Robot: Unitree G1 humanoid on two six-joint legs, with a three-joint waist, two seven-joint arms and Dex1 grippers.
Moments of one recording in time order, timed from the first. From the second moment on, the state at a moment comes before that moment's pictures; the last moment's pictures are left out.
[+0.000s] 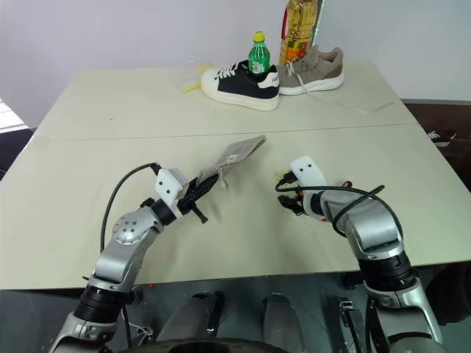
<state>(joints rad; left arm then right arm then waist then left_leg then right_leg) -0.15 0.26 -0.14 -0.17 -0.16 0.06 -0.56 -0.42 -0.56 0.10 -0.34 0.28 1.26 0.44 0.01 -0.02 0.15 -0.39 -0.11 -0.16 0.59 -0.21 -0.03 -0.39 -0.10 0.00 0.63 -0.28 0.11</state>
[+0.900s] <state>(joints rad) -0.09 0.31 -0.08 -0.35 -0.30 0.15 -0.57 -0.57 -0.76 0.24 -0.20 0.05 0.47 0.76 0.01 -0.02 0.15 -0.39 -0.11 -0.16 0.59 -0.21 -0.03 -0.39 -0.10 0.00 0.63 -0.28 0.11</state>
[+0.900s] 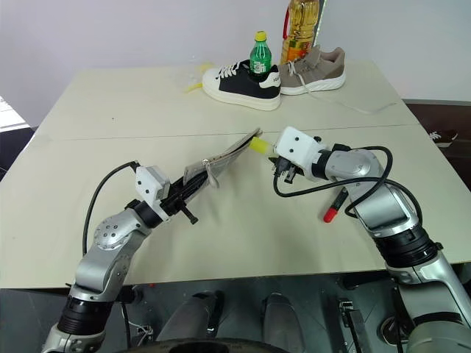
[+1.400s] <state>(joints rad) -0.04 0.35 -0.08 -0.37 -0.31 0.16 -0.61 -0.59 -0.76 0.24 -0.19 0.00 0.43 0.82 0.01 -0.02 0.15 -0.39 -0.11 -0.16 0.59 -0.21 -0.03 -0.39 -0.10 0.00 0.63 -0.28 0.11</state>
